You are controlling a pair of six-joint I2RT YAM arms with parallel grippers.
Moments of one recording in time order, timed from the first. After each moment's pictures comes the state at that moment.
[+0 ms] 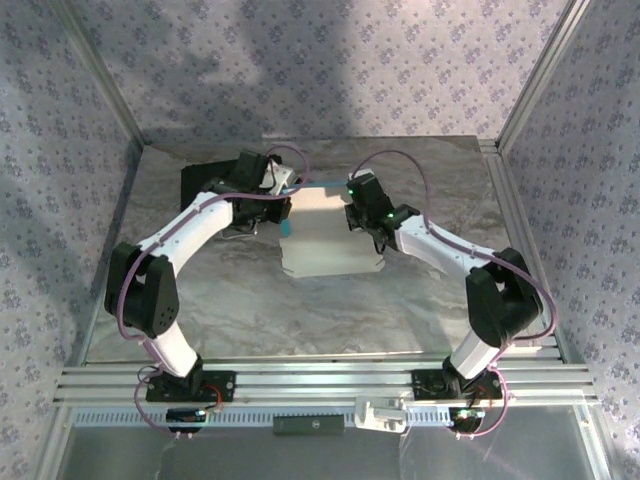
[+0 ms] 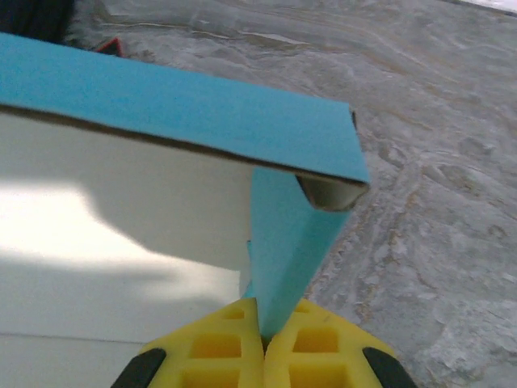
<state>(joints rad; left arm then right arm) -0.45 1.69 1.38 -0.61 0.21 -0.03 0.62 1.65 1.21 -0.34 0.38 0.20</state>
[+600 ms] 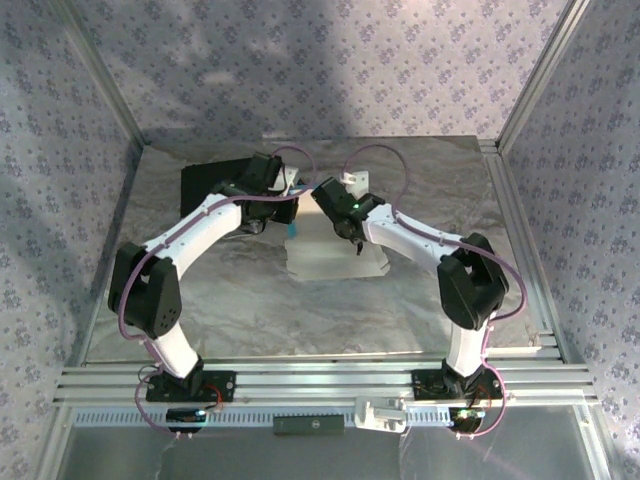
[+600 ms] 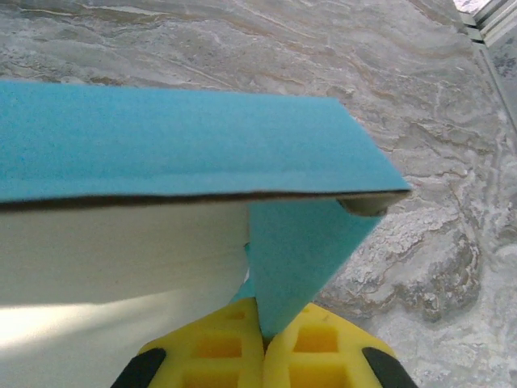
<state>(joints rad) -0.51 1.70 1.39 -0.61 0.13 -0.17 0.73 1.82 1.44 -0.70 0.76 0.54</state>
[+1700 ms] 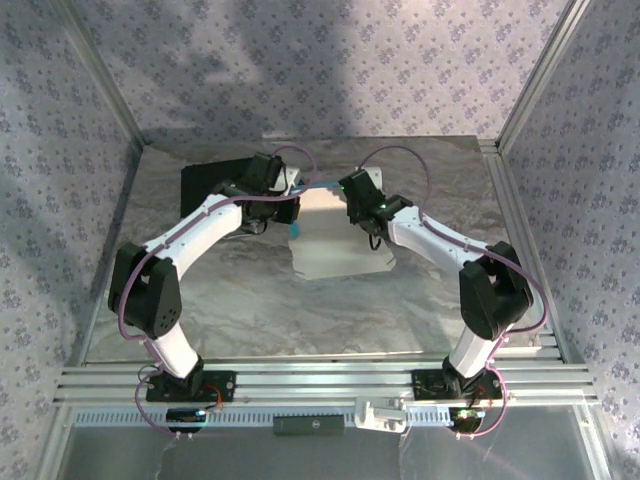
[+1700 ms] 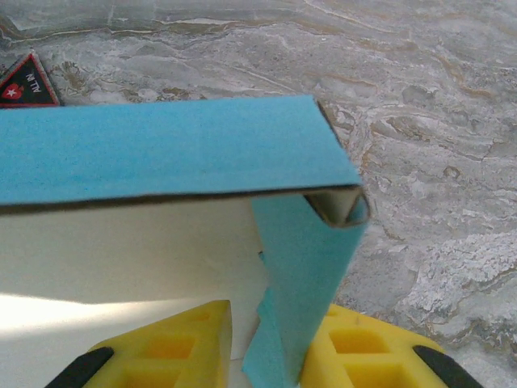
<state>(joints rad) -0.52 1.70 1.39 -0.60 0.15 -0.20 0.62 1.70 1.30 -0.49 0.47 0.42</state>
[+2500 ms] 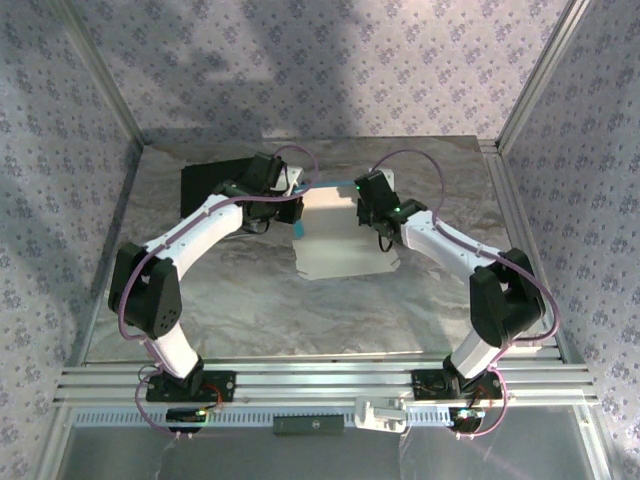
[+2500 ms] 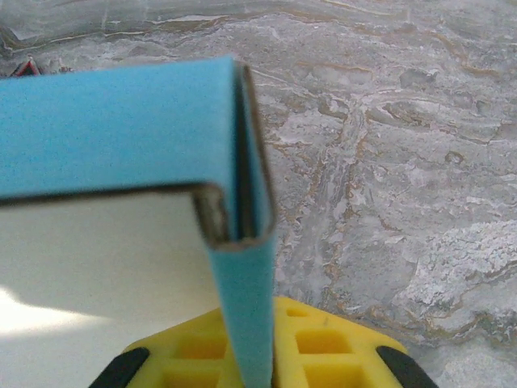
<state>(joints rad) -0.52 1.70 1.39 -0.58 0.19 -0.20 0.56 1.63 1.21 -0.43 0.38 0.42</state>
